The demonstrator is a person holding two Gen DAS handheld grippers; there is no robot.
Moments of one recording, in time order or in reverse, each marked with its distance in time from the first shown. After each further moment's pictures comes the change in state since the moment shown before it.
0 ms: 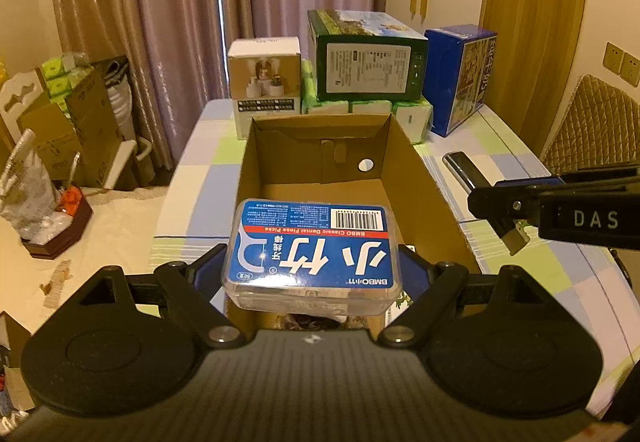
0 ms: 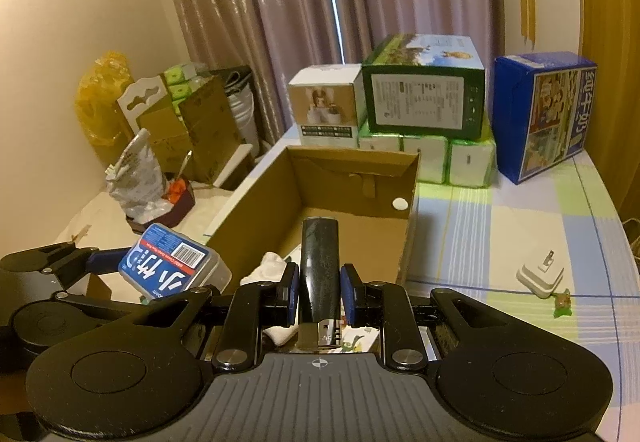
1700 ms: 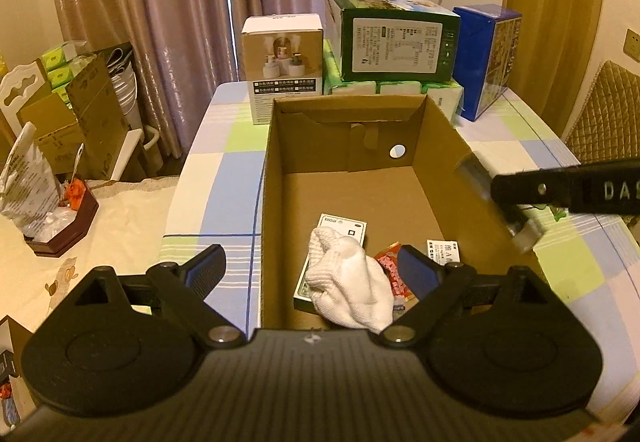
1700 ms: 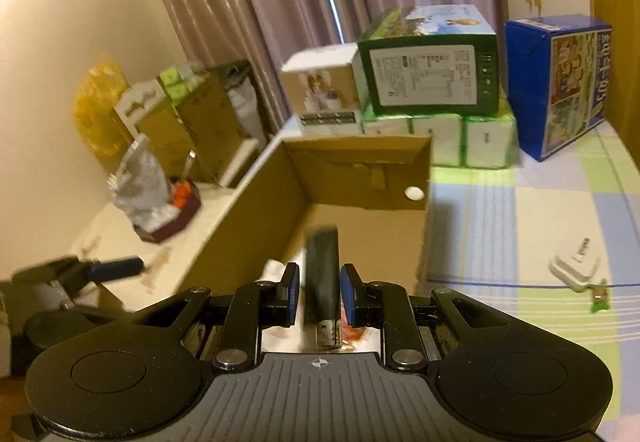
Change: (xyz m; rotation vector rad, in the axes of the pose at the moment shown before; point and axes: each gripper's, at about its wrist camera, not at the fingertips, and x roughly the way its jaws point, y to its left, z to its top) left arm 0.044 0.027 0.002 0.011 0.043 0.040; right arm 0.052 -0.022 0.008 0.088 0.026 0.064
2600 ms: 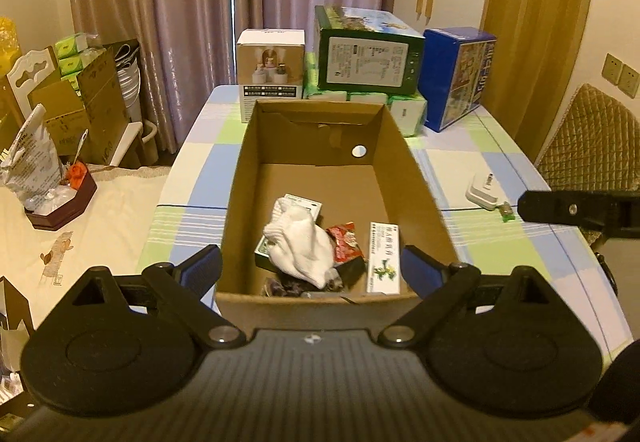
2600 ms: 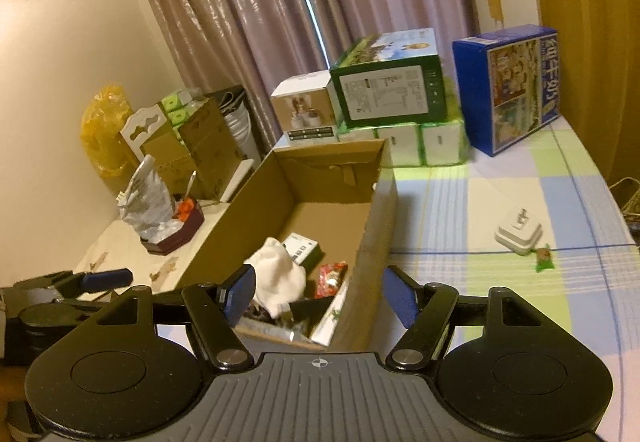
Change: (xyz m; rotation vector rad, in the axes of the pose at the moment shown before) left arm -0.087 -0.041 -0.031 -0.069 -0.038 -0.024; right arm -0.116 -0.008 -0.047 0.027 -0.072 -0.033
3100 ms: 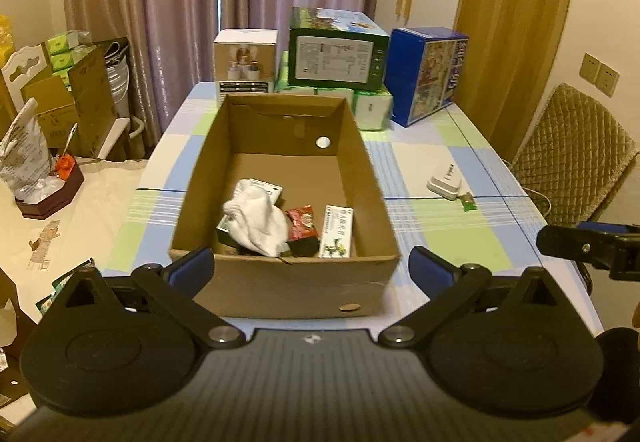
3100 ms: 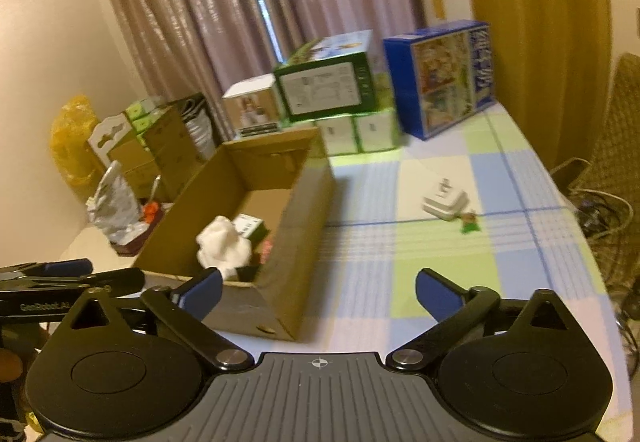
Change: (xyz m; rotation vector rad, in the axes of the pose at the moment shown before) left arm -0.034 -0.043 -0.024 -0.011 -0.004 -0.040; right arm -0.067 -0.042 -0.045 0.060 -0.027 -0.119
